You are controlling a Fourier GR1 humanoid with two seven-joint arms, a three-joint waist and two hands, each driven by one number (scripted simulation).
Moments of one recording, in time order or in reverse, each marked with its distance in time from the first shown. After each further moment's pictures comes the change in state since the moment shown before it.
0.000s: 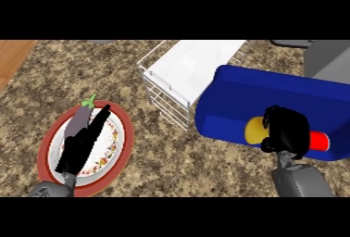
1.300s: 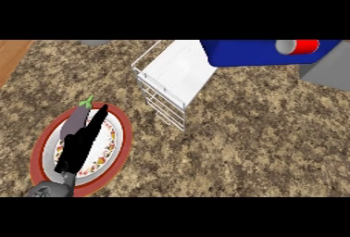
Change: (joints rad) left arm 0.000 -0.014 0.029 0.016 -0.019 -0.001 0.012; right arm -0.982 -0.346 -0.359 0.628 -0.716 0.325 -0.800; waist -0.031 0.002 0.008
